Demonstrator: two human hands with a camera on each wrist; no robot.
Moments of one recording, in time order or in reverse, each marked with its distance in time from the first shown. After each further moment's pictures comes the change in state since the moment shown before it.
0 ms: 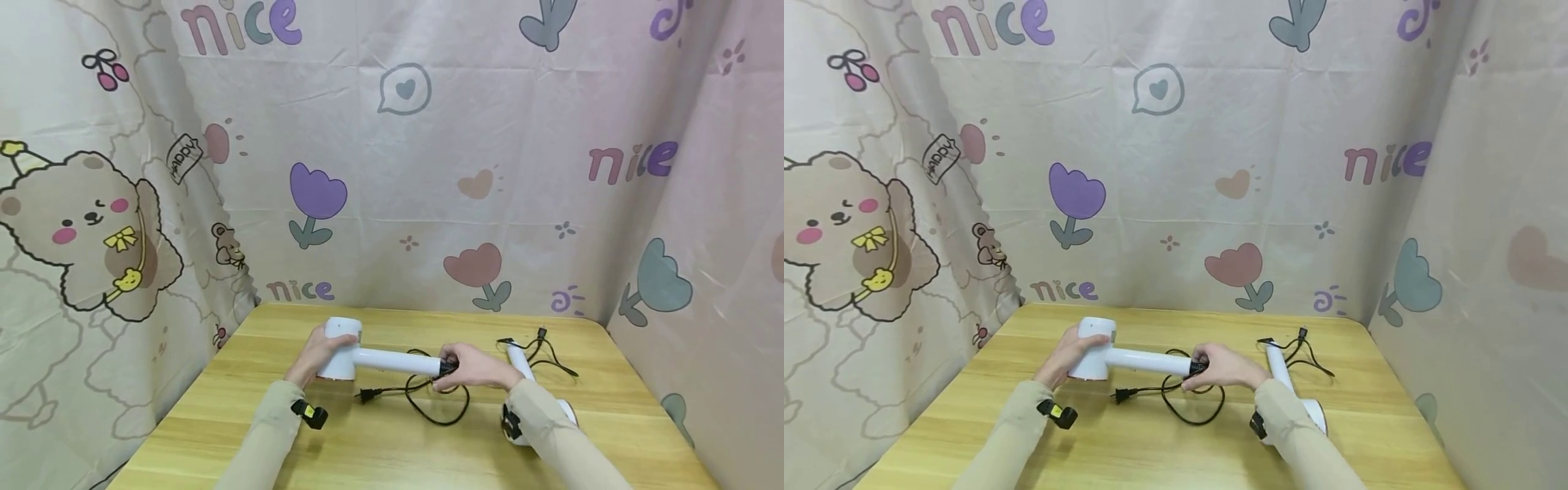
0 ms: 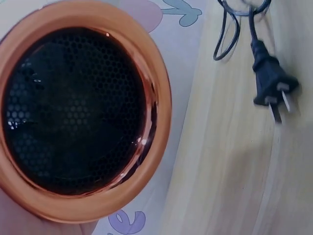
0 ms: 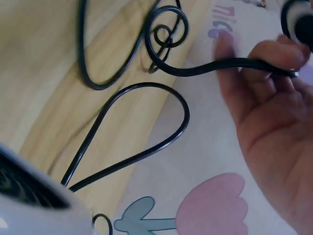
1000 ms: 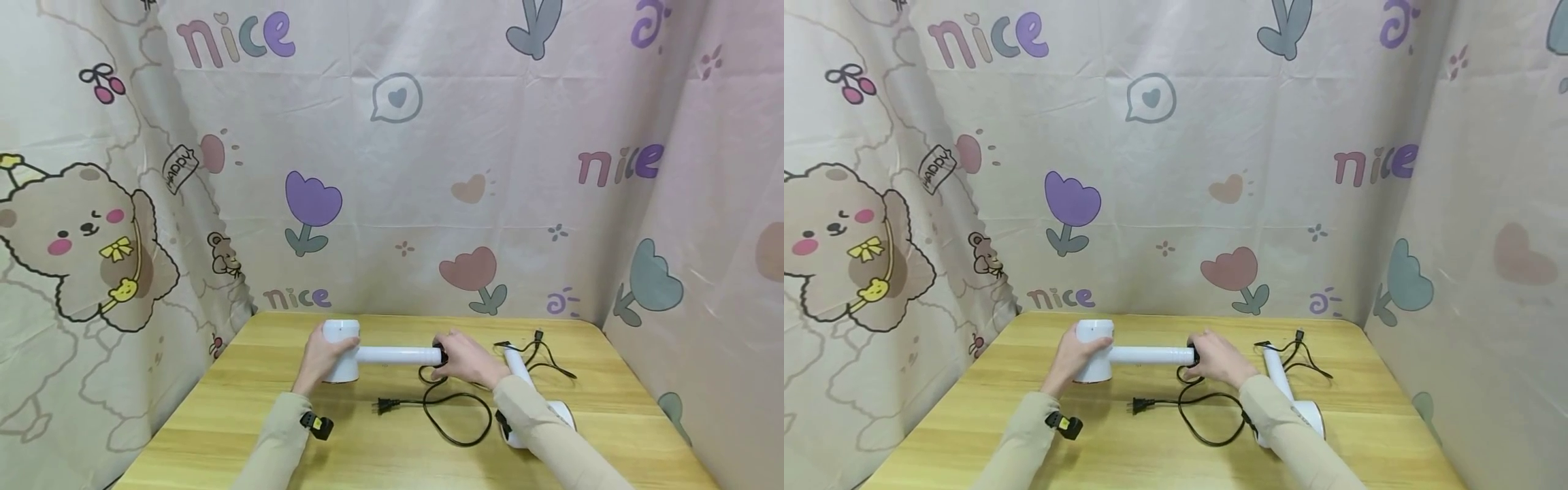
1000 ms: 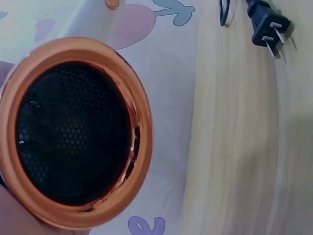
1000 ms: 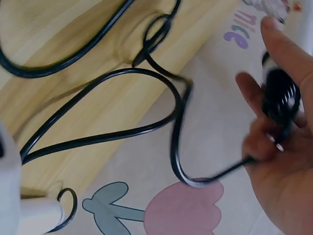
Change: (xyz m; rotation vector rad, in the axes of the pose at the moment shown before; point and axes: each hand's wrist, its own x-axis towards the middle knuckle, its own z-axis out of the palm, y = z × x) left_hand -0.002 0.009 0.016 0.139 0.223 0.161; right_hand 0.016 -0.004 -0.004 -0.415 0.224 -0.057
